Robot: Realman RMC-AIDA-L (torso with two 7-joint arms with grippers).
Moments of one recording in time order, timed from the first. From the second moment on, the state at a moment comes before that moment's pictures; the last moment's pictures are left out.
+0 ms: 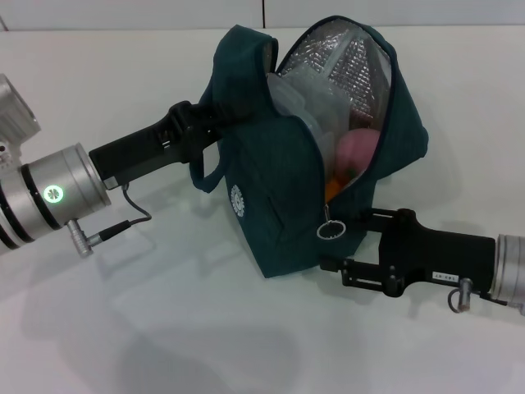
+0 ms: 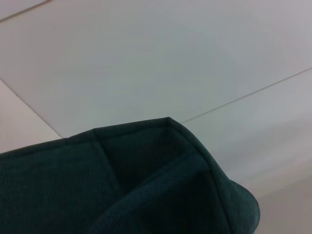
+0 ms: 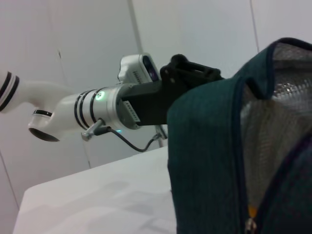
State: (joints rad) left arm -0.50 -2.09 0.92 0.38 1.41 1.49 -2.03; right arm 0.49 2.00 -1.71 -0.34 -0.95 -1.33 0.93
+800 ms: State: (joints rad) left arm -0.50 -2.09 0.92 0.38 1.41 1.49 -2.03; right arm 0.48 2.01 -1.72 -0.34 -0.95 -1.35 0.92
